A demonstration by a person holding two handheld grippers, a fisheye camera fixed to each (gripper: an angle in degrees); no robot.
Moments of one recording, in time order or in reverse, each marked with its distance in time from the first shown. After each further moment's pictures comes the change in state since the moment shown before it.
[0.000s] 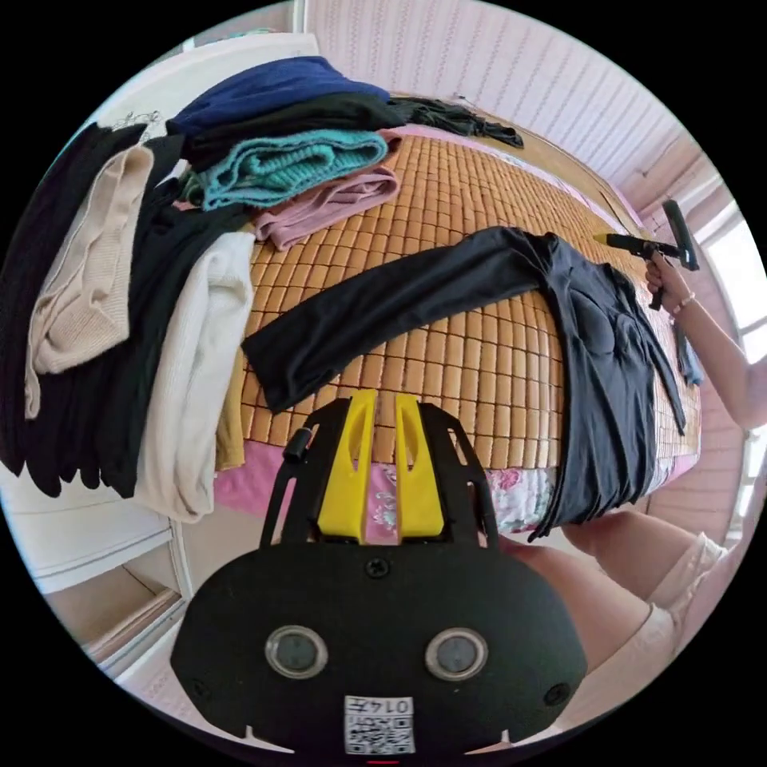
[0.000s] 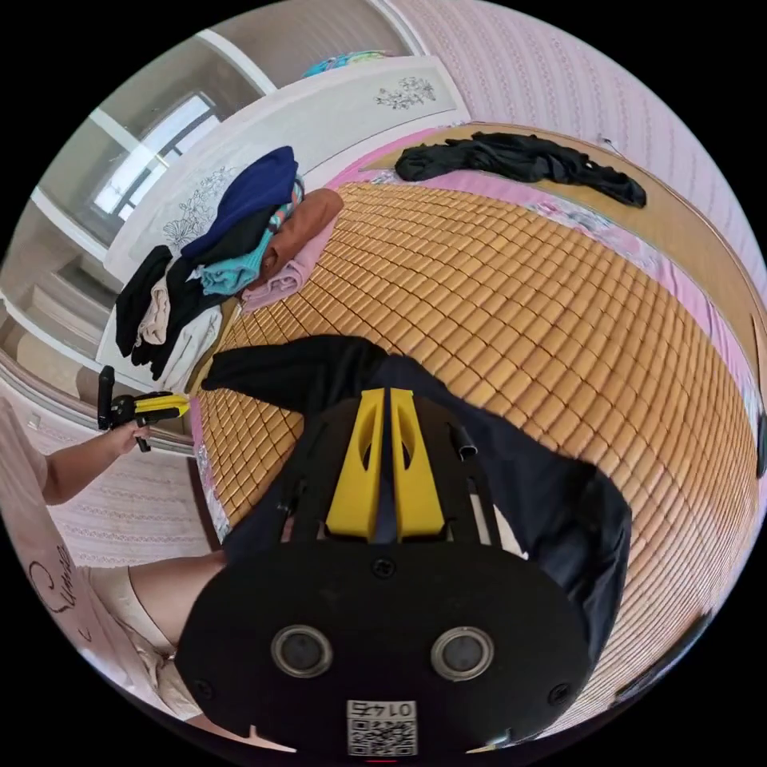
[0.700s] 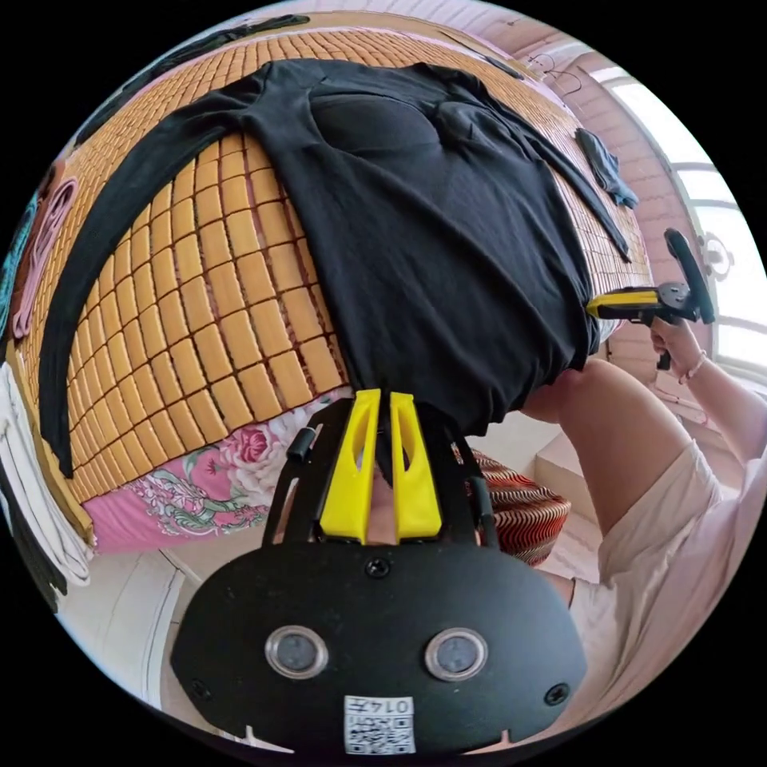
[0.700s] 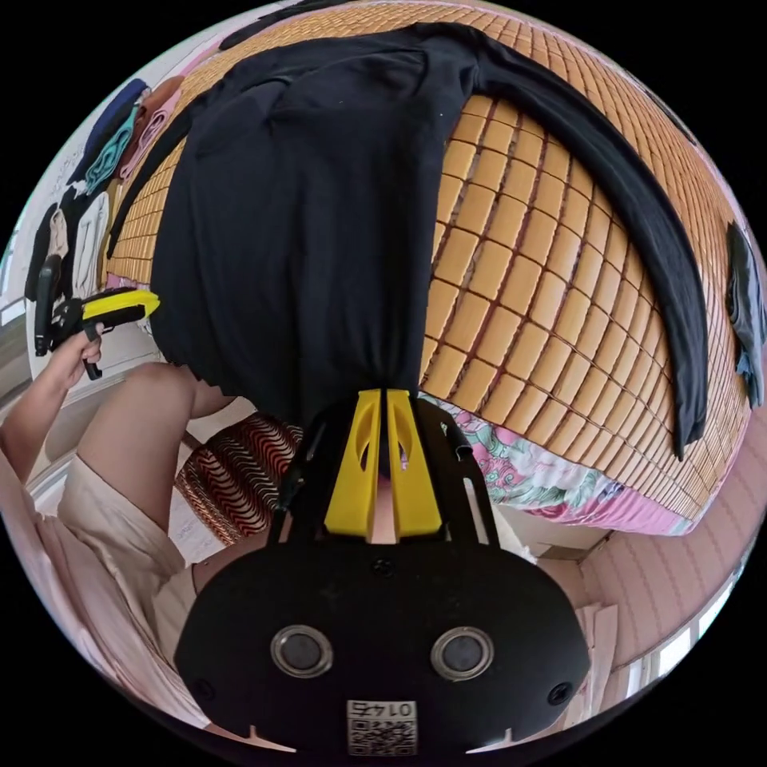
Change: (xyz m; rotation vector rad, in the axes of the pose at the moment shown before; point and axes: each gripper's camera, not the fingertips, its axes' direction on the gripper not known) left arm 0.230 0.023 0.127 -0.369 0.163 0.404; right arm -0.061 0.355 -0.083 -0.463 0.195 0.362
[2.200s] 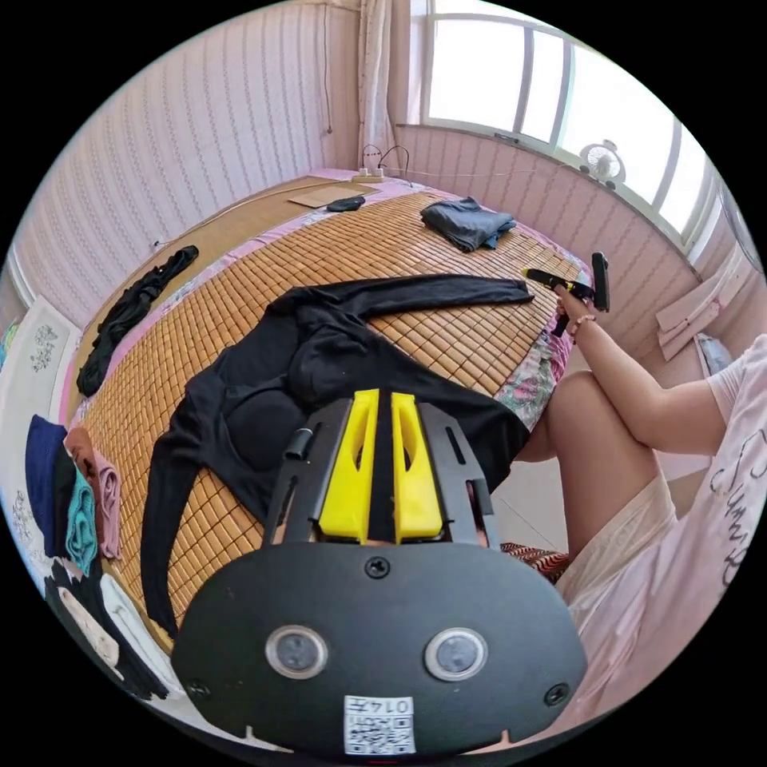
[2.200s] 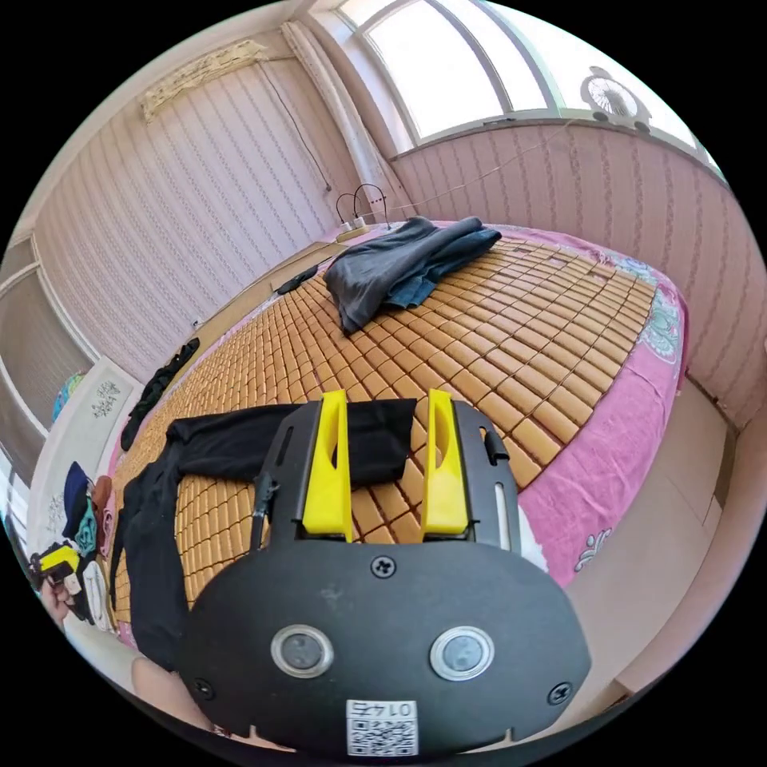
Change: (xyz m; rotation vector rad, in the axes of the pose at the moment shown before) left arm 0.310 -0.106 0.022 0.526 -0.199 0.461; right arm 0.365 0.451 -0.116 1.142 -0.057 0.869
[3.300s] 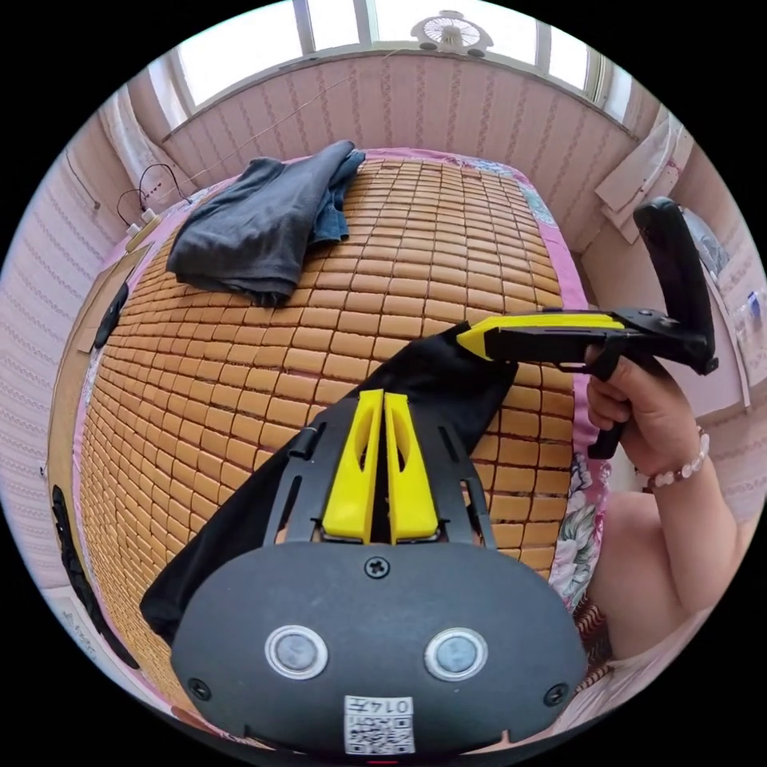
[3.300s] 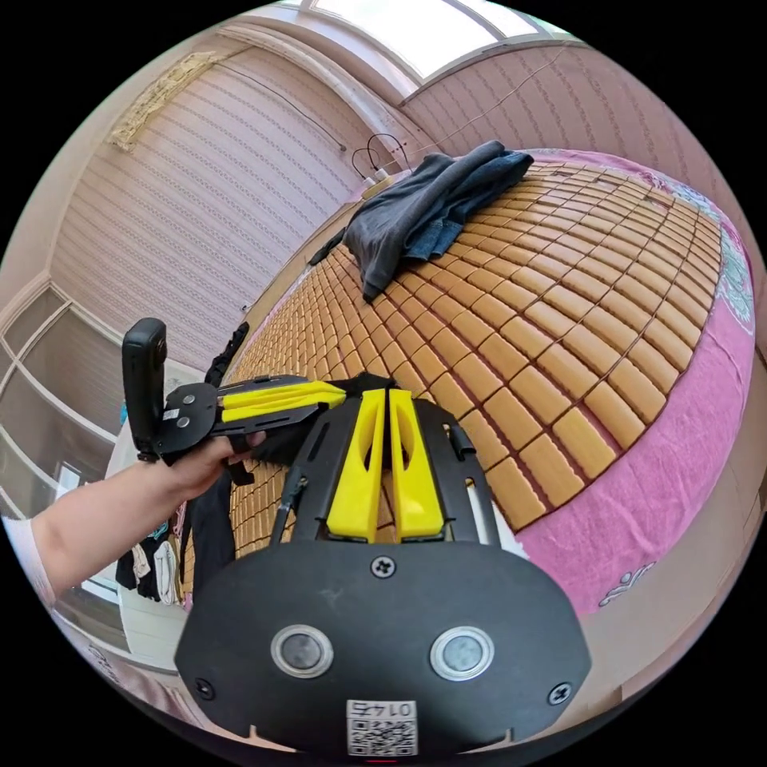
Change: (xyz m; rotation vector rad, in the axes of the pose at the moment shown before) left arm 0.197 -0.270 0.270 -0.136 0.154 0.523; right arm 0.083 -0.012 -0.043 -0.138 -0.288 0.036
